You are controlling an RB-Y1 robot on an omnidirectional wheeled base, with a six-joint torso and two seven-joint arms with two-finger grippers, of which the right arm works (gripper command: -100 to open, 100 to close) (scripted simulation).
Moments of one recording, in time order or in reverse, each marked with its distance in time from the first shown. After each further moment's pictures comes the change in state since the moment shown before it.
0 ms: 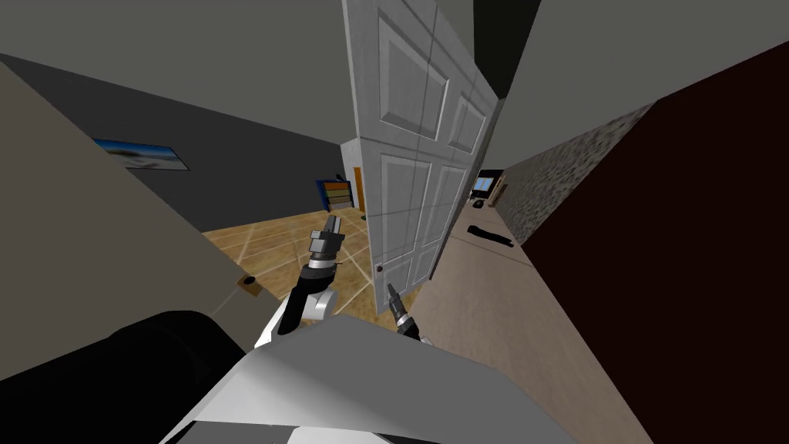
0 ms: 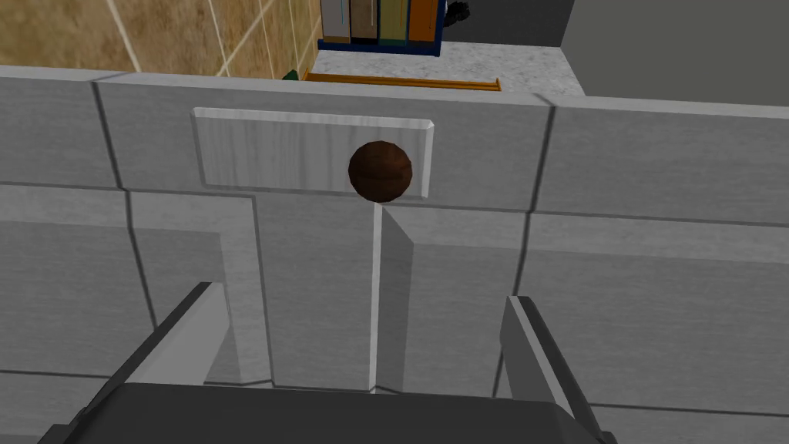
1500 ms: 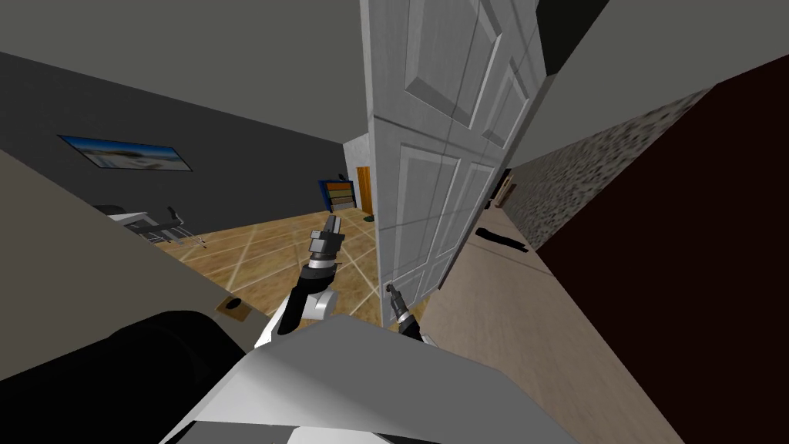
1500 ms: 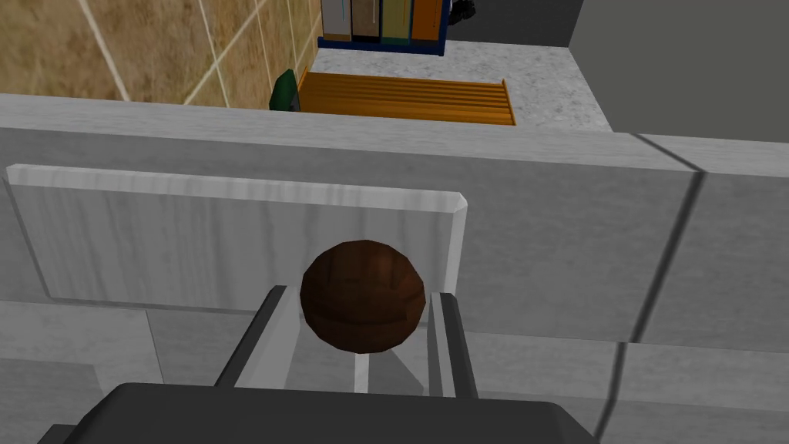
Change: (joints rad) arm -0.022 0.009 -0.030 0.030 -0.001 -0.001 0.006
